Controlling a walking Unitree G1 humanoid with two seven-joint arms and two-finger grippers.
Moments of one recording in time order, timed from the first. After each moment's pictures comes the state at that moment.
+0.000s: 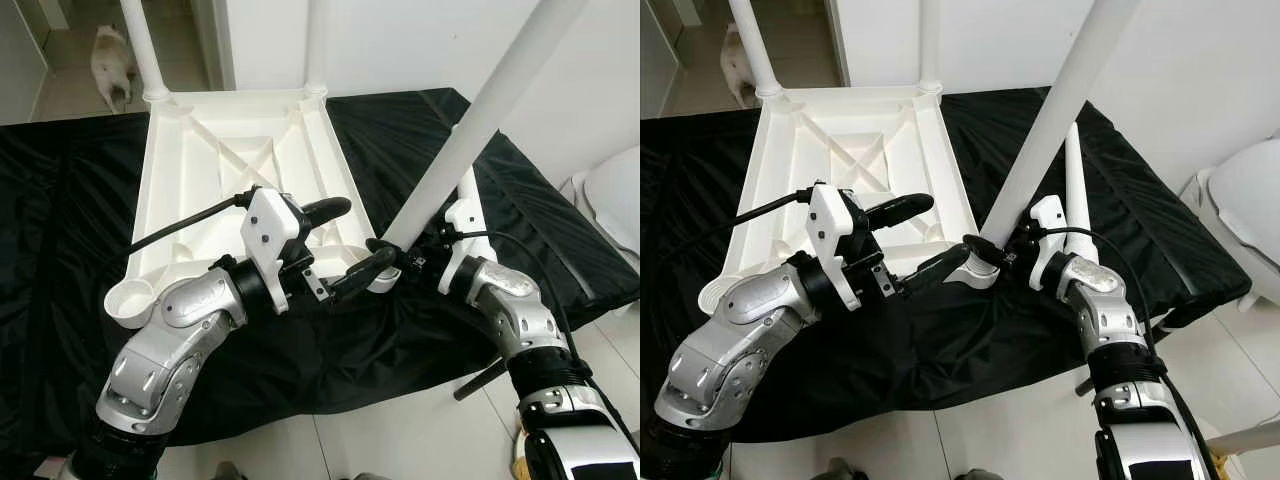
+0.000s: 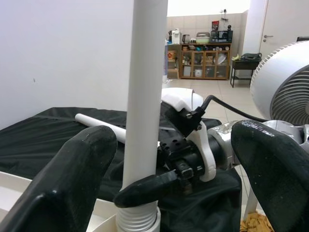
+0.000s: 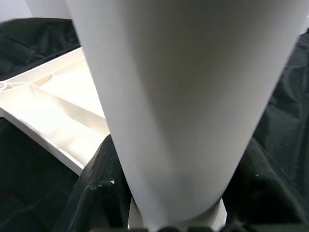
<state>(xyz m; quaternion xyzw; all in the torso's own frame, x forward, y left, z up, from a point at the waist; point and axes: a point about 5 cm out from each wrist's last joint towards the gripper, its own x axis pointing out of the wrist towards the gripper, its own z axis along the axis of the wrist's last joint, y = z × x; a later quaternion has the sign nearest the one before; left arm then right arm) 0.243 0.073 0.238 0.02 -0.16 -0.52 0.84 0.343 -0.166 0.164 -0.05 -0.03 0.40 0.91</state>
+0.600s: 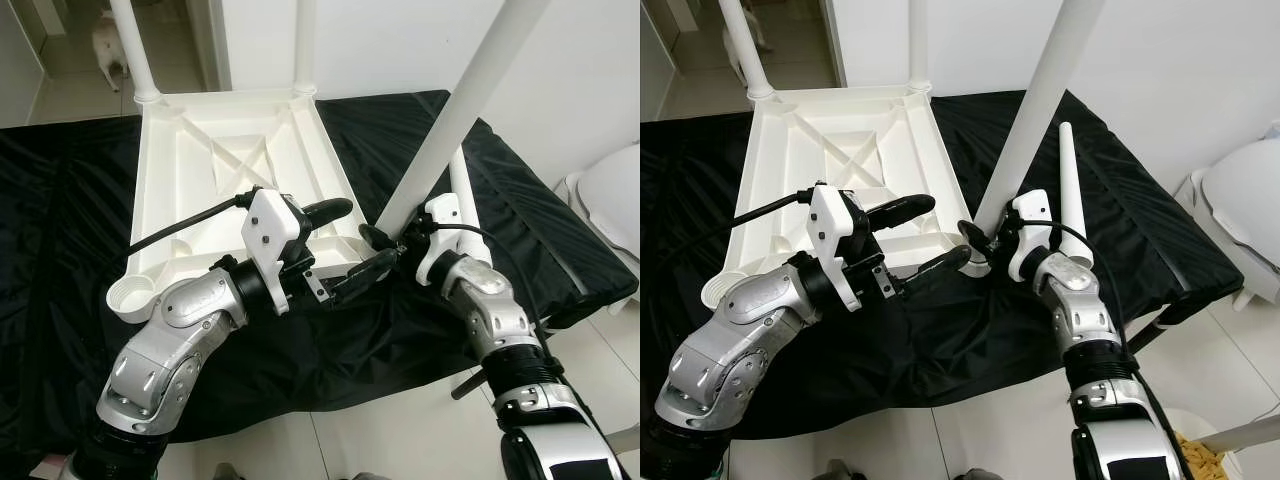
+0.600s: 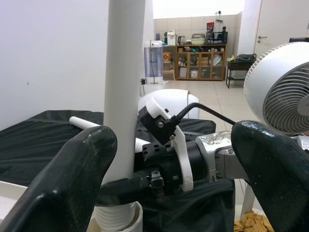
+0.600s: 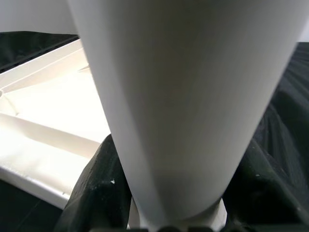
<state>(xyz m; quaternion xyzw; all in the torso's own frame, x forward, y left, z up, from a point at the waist) 0.243 0.073 0.238 0.02 -0.16 -0.52 0.84 0.352 -0.143 0.162 -0.04 -0.03 0.31 0.95</state>
